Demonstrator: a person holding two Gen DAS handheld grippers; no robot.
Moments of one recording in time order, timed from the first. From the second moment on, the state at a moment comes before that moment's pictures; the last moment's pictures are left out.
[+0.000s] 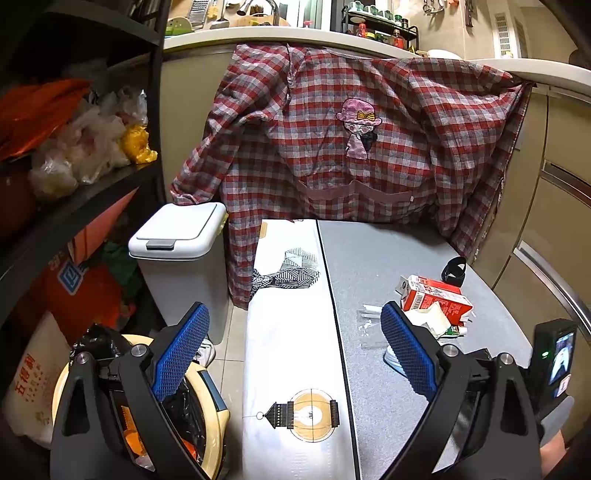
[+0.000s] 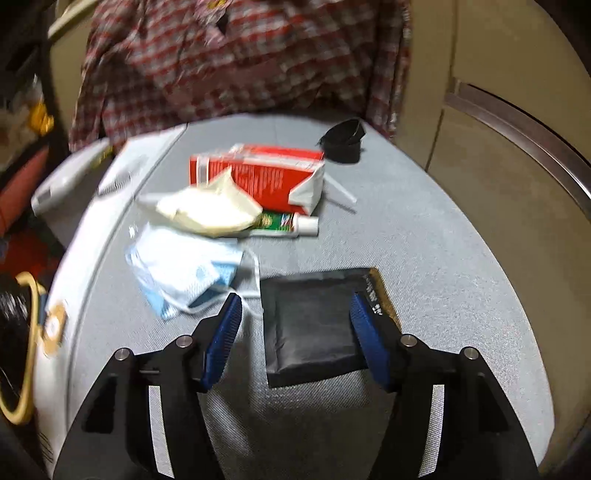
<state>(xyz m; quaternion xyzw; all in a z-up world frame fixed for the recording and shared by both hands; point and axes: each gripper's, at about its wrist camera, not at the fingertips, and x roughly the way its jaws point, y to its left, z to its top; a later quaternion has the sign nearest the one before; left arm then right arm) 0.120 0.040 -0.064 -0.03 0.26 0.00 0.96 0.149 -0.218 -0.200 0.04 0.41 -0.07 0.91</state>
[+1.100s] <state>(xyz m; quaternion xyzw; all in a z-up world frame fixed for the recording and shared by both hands) 0.114 0.031 -0.058 -0.03 0.25 -0.02 0.97 0.136 -0.218 -0.203 0.01 0.44 -0.03 0.90</state>
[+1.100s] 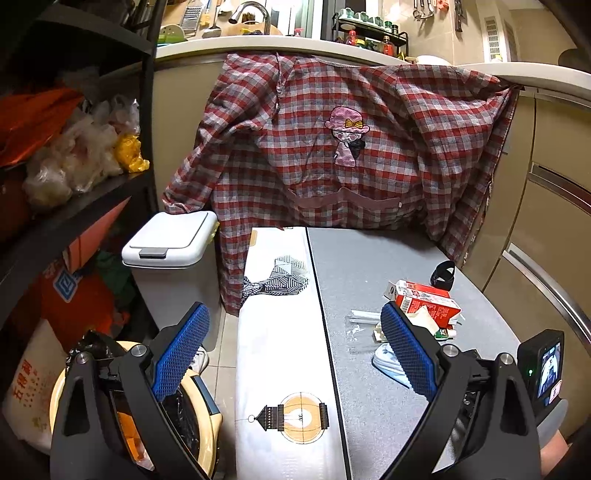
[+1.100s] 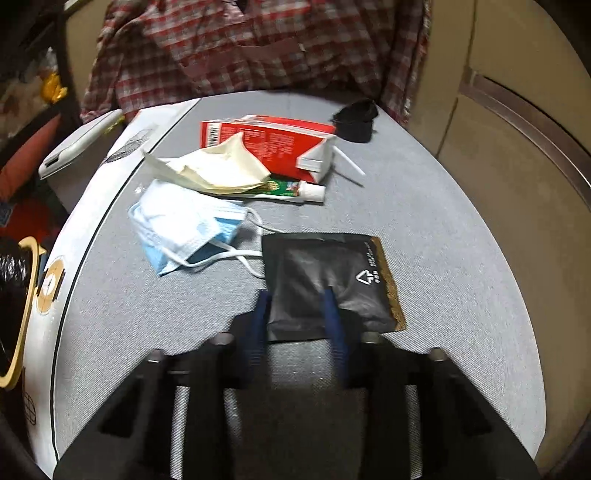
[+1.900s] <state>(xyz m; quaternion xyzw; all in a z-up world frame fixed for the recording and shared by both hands) 0.142 -0.001 -0.085 -0.07 0.28 -0.08 0.95 0.109 -0.234 -0.121 0.09 0.30 -0.04 0.95</state>
